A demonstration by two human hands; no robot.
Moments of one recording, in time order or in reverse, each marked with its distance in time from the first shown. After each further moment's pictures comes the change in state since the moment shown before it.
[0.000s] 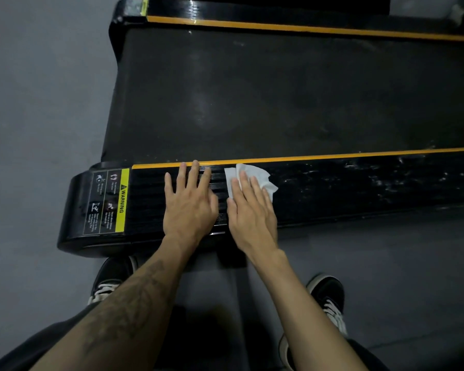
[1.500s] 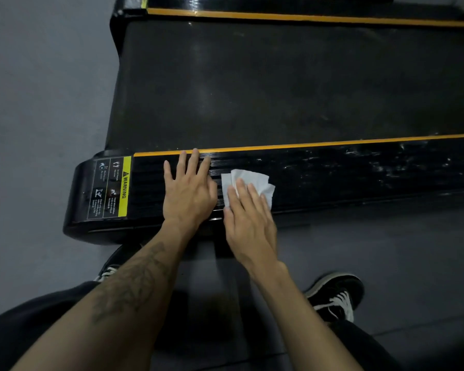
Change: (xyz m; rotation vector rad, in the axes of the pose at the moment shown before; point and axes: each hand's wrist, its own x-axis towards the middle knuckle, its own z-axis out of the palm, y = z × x) left_hand -0.002 -0.001 -0.001 -0.037 0.019 0.014; right_hand -0.050 -0.004 0.009 -0.060 0.176 -0.059
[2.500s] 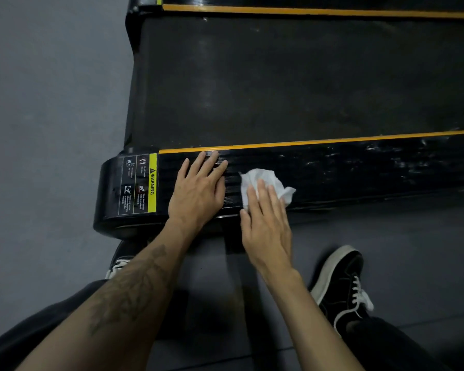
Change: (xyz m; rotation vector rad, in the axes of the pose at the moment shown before) left_hand -0.009 -0.046 -0.008 -0.026 0.053 0.186; right_hand -0.014 -0.026 0.003 0.022 -0.048 0.085
